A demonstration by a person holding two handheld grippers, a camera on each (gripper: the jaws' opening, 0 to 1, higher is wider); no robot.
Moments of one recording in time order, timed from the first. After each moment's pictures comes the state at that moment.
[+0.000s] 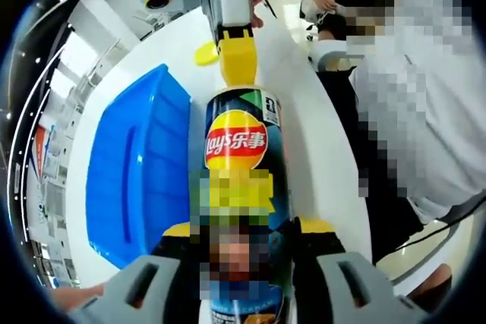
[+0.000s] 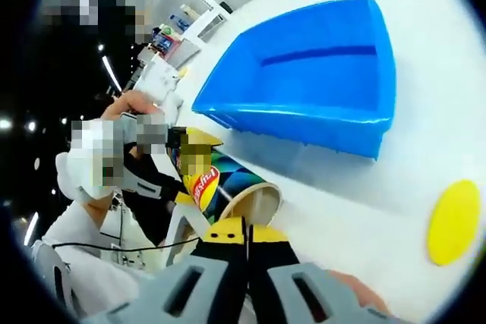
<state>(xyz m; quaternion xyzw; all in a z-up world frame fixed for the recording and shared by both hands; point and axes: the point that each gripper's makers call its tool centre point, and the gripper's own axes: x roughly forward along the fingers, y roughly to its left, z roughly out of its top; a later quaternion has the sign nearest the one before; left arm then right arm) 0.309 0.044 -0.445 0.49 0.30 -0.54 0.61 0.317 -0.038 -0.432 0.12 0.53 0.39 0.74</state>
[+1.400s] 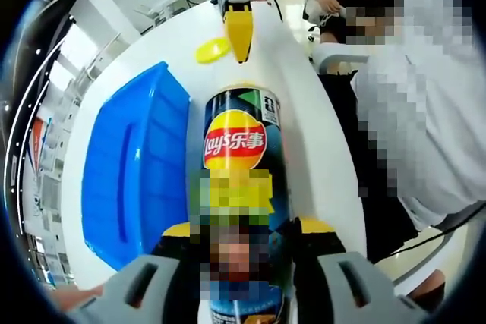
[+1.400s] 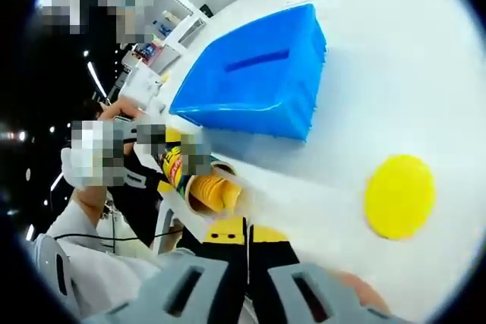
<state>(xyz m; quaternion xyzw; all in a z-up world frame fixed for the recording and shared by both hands) 0.311 0.044 -0.445 0.47 0.31 -0.55 0.62 0.323 -0.109 -0.432 0.13 0.55 0.34 0.76</state>
